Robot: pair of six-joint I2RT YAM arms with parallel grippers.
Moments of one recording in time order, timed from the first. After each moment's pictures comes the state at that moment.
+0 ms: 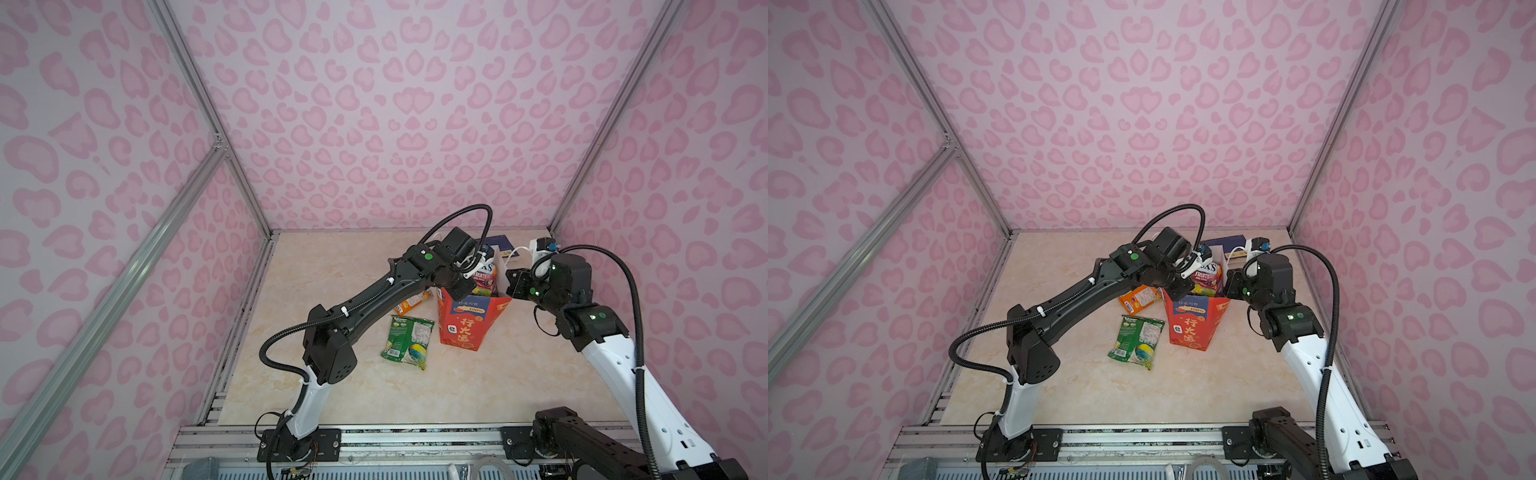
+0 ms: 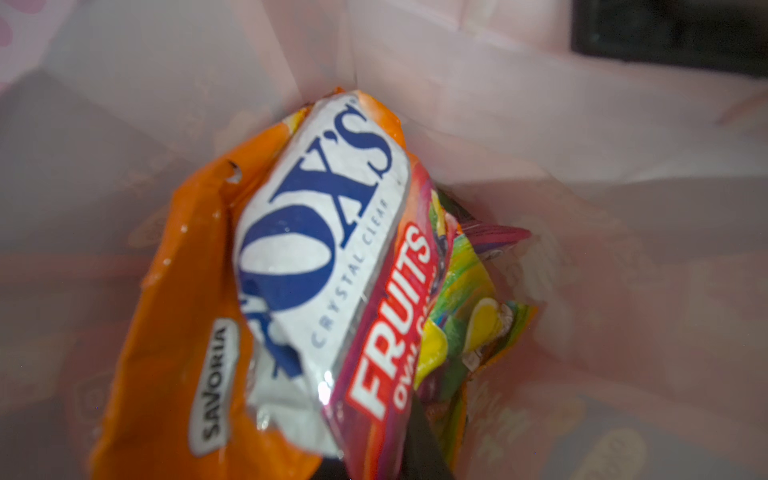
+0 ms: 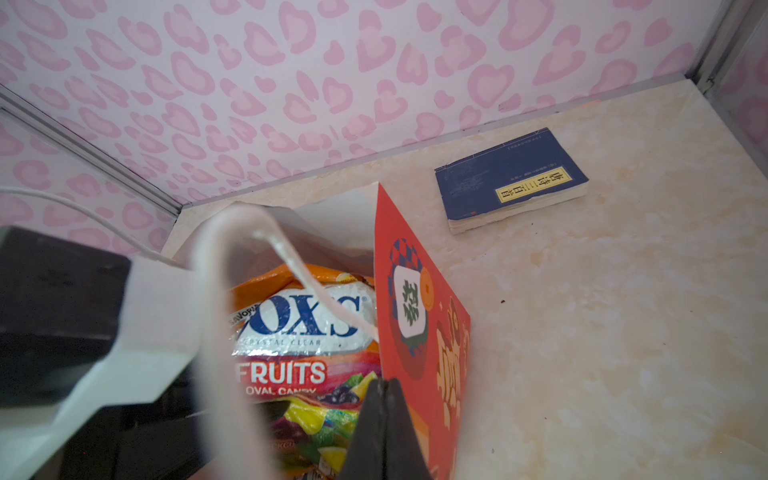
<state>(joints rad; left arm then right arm) -0.90 2.10 2.15 -0.96 0.11 0.16 0.17 1.01 1.01 -0.51 -0.13 0.37</state>
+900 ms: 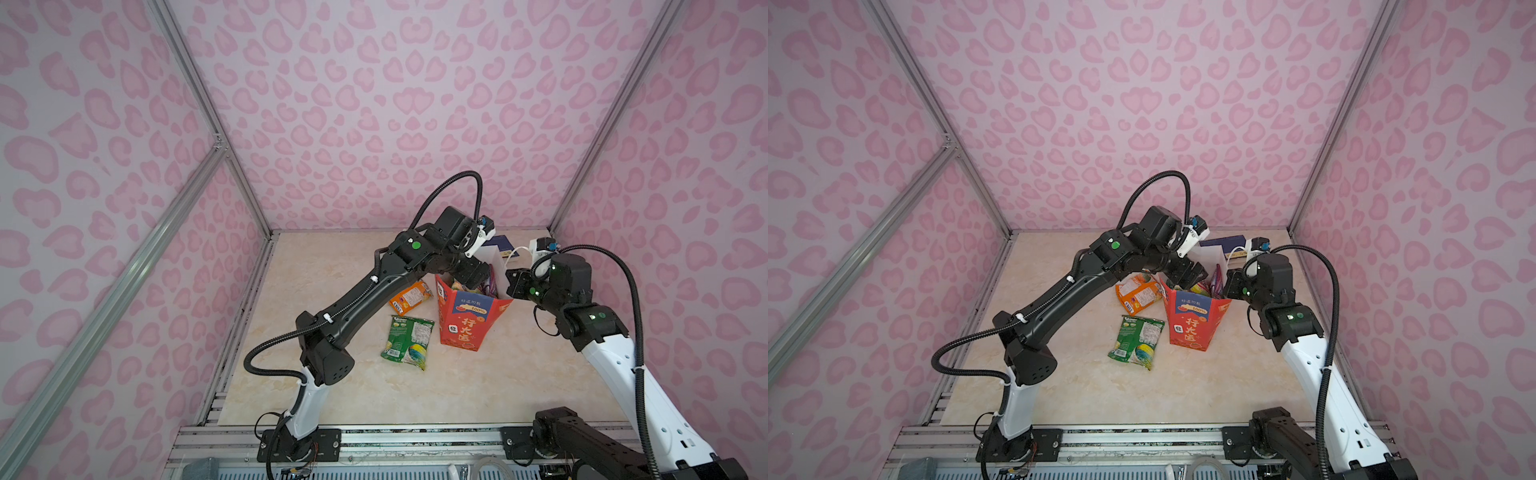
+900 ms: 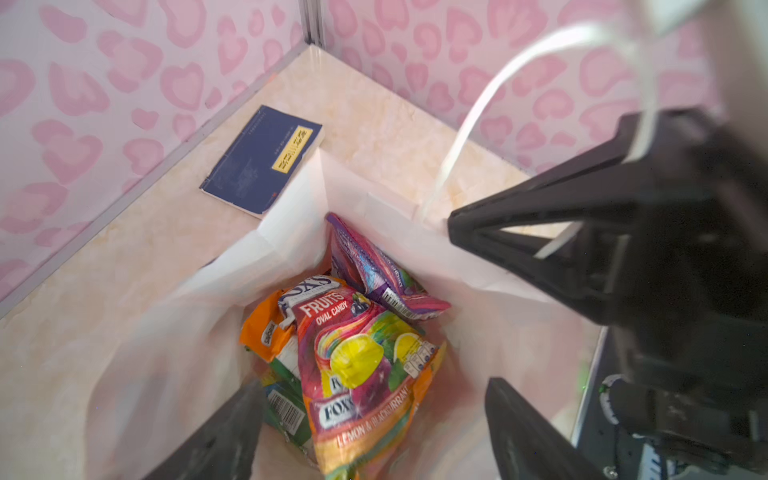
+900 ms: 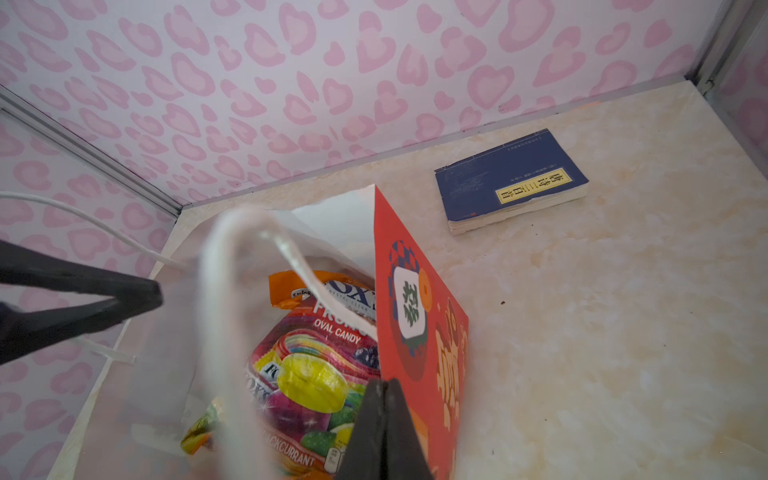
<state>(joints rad) -0.90 2.05 2.38 -1.01 0.15 -0.03 0.17 1.01 1.01 -0.50 -0.13 0.37</state>
